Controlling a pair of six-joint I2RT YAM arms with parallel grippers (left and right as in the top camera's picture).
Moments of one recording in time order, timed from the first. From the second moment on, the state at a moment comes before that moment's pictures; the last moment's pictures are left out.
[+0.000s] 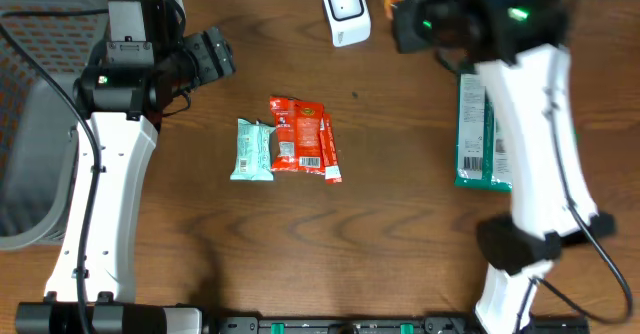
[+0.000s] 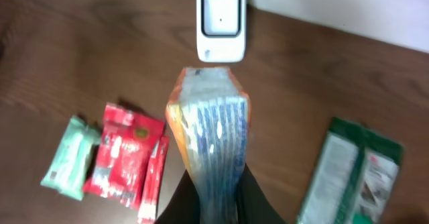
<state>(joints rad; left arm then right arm) -0.02 1.53 1.55 -0.84 0.16 -0.38 0.39 2.04 2.53 -1.37 0.03 0.08</state>
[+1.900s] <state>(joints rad) -0.02 1.53 1.55 -0.84 0.16 -0.38 0.35 2.59 2.52 -0.63 0.07 0.13</state>
